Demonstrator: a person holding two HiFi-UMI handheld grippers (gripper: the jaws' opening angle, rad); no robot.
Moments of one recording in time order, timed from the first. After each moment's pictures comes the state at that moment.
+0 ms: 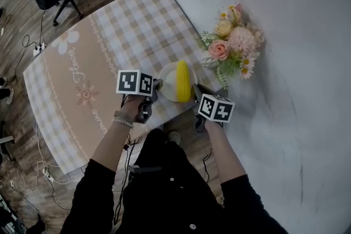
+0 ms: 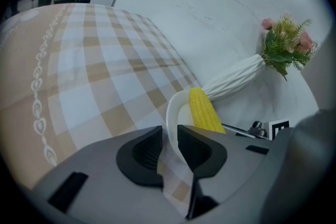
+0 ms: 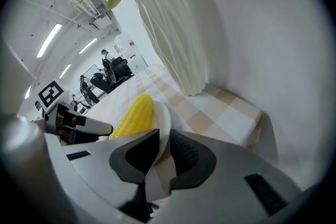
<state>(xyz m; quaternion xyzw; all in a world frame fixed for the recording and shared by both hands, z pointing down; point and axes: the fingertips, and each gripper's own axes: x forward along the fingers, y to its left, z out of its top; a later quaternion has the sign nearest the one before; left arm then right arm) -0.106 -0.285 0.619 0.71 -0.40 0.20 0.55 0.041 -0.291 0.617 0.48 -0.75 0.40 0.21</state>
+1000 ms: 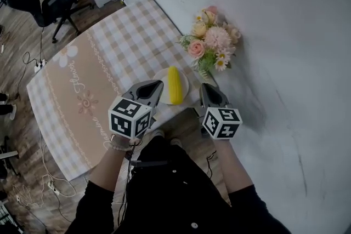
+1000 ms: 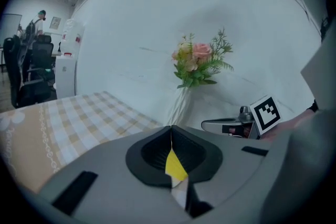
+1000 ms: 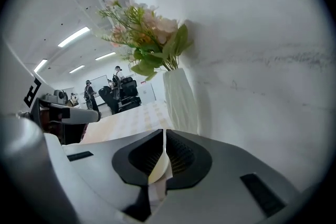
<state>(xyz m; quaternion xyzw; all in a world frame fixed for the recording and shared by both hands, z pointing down) -0.068 -0.270 0.464 0.87 -0.41 0.12 0.24 0.078 -0.285 0.494 0.53 -0.80 0.23 0.14</state>
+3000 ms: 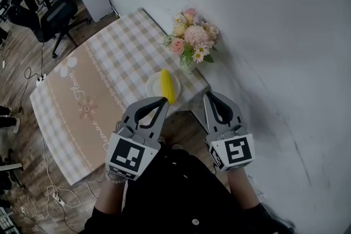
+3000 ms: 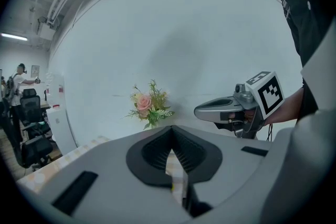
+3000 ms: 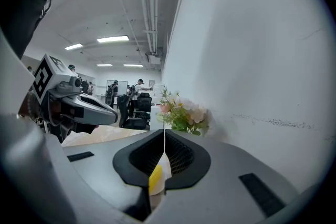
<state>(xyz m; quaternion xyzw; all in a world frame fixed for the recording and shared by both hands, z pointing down) -0.018 -0.184 0.325 0.91 -0.39 0.13 0.01 0.079 -0.207 0.326 0.49 -0.86 0.01 0.12</state>
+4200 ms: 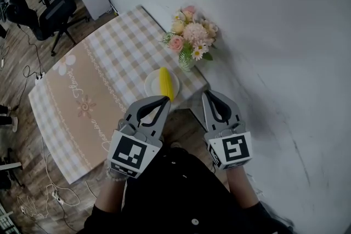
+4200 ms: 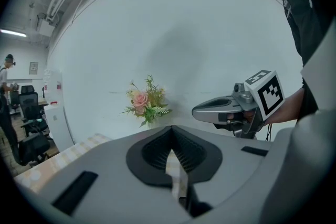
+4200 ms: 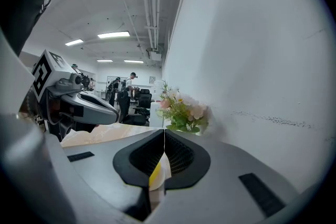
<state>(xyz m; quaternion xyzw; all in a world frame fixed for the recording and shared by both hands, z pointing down) -0.009 -0.183 0.333 0.92 -0.38 0.13 0.02 0.080 -0.207 0.335 0.49 -0.86 0.00 0.14</state>
